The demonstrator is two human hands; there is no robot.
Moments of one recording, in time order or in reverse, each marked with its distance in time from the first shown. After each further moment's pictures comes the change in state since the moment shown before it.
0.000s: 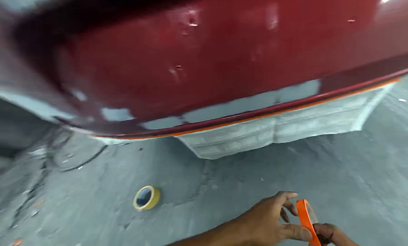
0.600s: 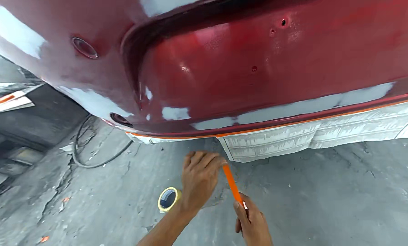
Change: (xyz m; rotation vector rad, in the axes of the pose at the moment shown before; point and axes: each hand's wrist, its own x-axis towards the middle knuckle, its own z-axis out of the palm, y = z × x) left_hand -0.135 -0.076 -0.168 1.302 1.164 0.318; right_hand 0.126 -0.052 0.243 0.339 -0.003 0.238
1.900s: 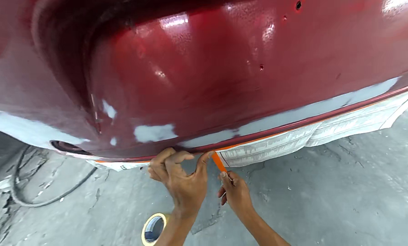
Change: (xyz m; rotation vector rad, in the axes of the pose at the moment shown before) left_hand 0.038 -0.022 0.031 -0.209 0.493 -0.329; right_hand 0.124 -0.048 0.024 0.206 0.079 0.118
